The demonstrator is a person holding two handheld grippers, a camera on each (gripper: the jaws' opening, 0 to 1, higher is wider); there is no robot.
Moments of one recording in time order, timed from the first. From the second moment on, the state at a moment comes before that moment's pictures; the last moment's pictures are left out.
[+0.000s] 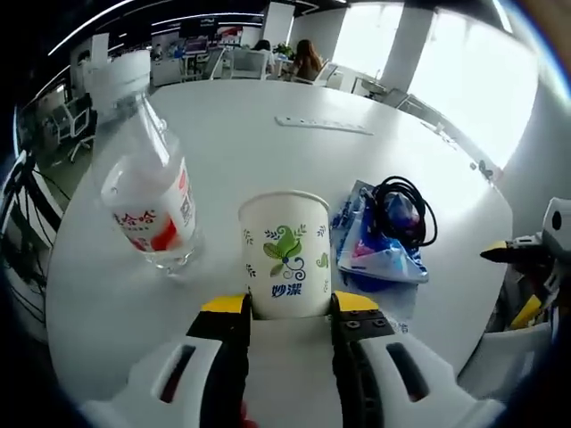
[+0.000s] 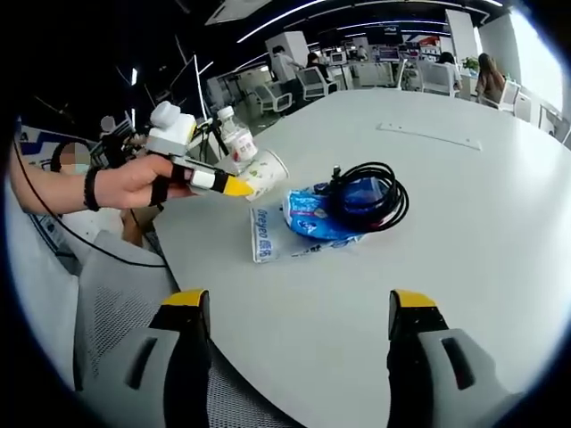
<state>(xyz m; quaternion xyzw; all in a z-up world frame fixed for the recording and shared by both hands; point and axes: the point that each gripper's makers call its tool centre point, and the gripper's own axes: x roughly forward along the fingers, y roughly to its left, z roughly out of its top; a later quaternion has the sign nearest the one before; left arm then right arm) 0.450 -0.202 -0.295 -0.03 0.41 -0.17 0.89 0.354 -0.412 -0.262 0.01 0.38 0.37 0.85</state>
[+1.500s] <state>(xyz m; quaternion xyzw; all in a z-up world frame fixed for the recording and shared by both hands) 0.395 -0.245 -0.234 0.09 0.35 -0.30 0.88 0.380 -0.392 -0.222 0.01 0.34 0.43 0.84</state>
